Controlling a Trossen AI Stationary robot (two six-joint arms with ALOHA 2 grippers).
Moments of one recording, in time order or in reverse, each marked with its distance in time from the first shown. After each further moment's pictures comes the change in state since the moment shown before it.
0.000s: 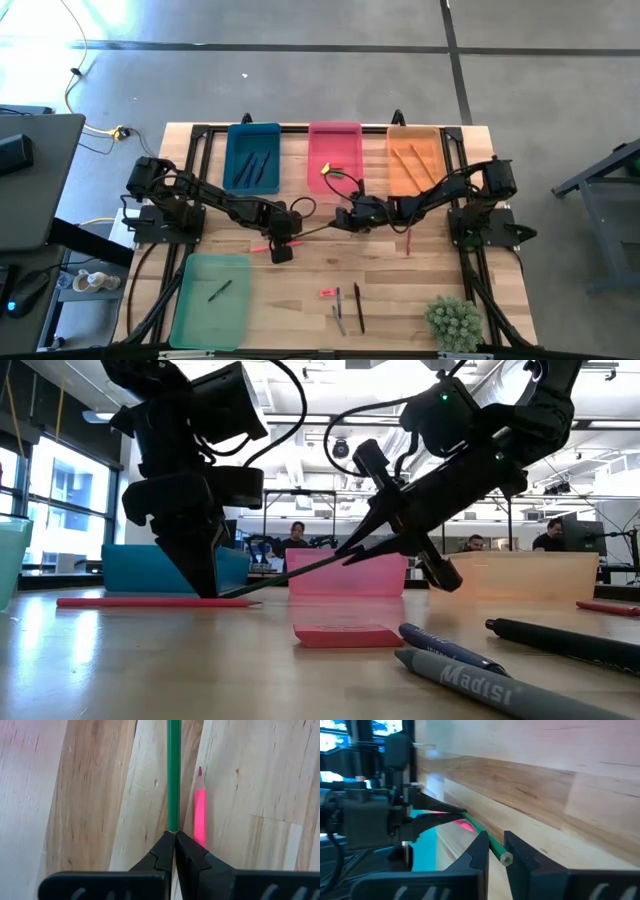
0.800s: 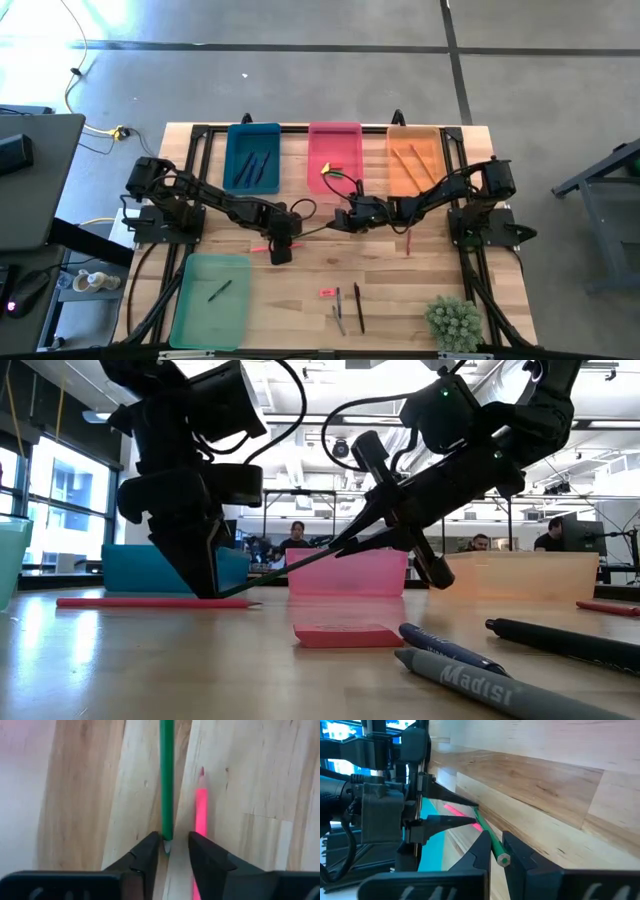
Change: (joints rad) left arm -0.002 -0.024 -0.001 -0.003 0.002 0.018; right arm 0.002 0.006 0.002 0.032 -0.013 -0.046
